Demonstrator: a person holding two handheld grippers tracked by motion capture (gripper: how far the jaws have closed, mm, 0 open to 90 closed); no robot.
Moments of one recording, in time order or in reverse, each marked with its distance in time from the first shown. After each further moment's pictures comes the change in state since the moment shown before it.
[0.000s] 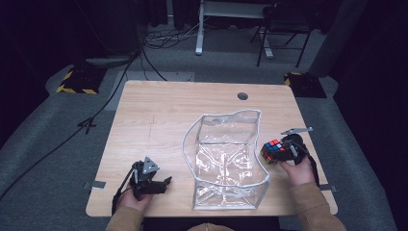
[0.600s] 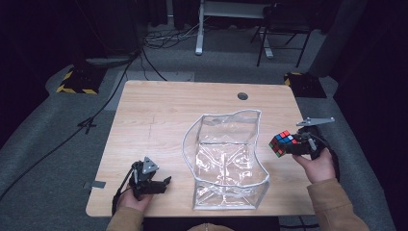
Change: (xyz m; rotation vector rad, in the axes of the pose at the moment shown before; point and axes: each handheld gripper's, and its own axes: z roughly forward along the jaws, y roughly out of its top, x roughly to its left) left arm 0.000 0.000 0.000 -0.003 0.011 -0.010; right arm -0.005 0.025 -0.069 -0.059 0.041 -0.041
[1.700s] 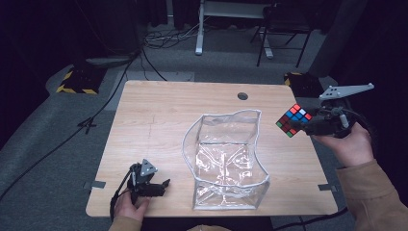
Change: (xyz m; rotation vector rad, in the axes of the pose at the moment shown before) left arm -0.001 -0.006 -0.005 0.002 0.003 0.002; right arm 0.022 0.078 -0.107 -0.113 0.120 -0.227
